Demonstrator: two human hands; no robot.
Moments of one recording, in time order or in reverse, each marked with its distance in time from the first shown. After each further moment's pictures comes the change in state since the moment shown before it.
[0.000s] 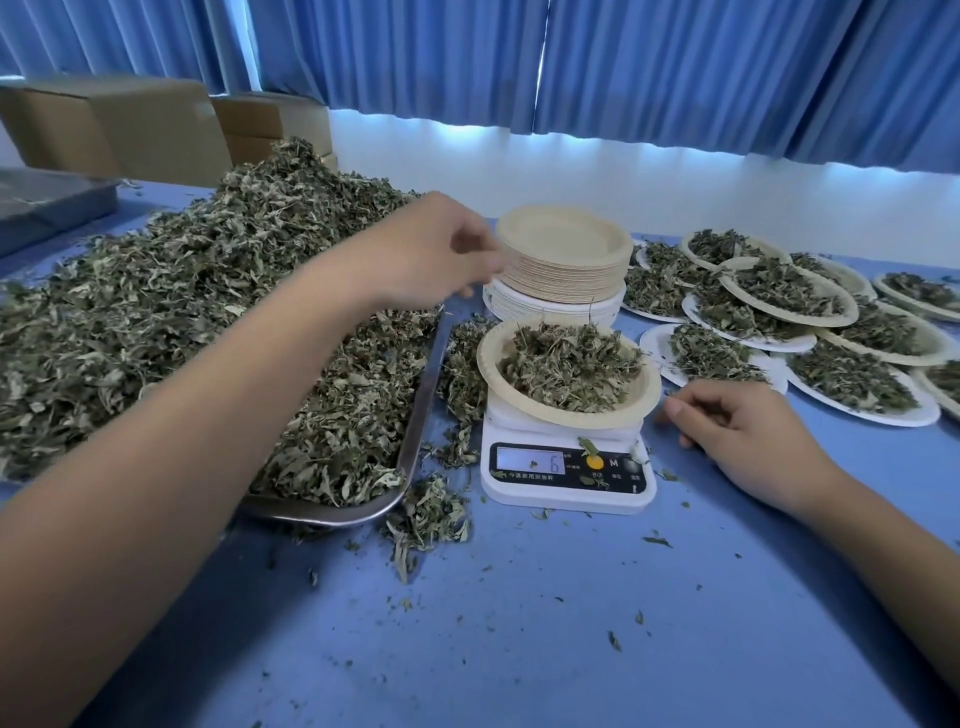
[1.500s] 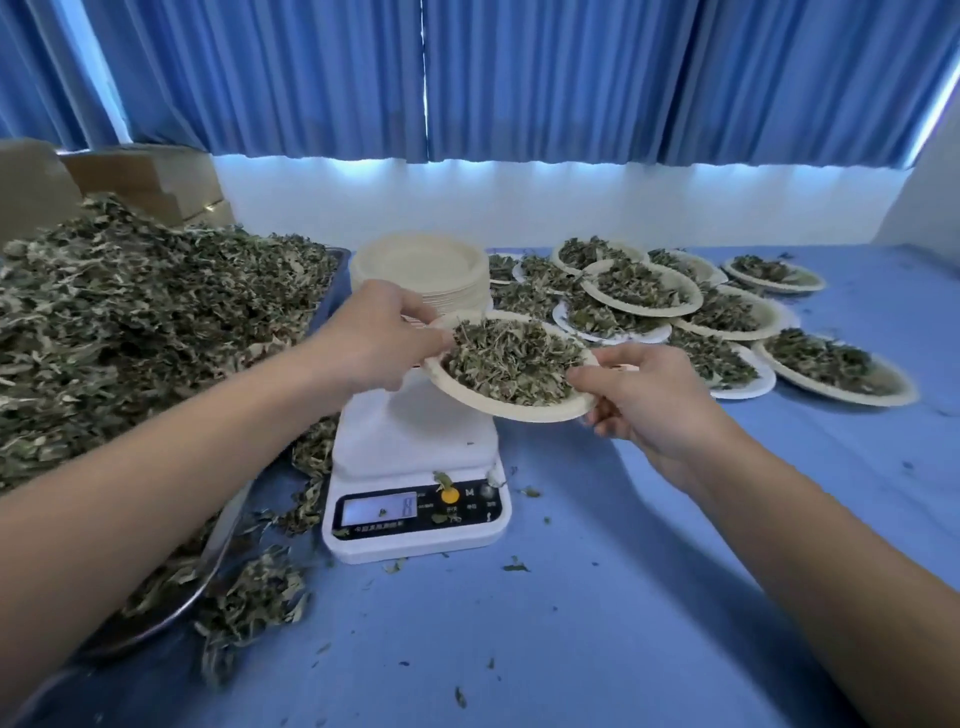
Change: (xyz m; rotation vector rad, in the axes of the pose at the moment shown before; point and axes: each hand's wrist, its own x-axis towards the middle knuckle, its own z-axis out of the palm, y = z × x) left_hand 0.044 0.034 0.098 -0.167 0.009 -0.122; right_hand 0.008 -0.008 -0.034 0.793 0.246 0.469
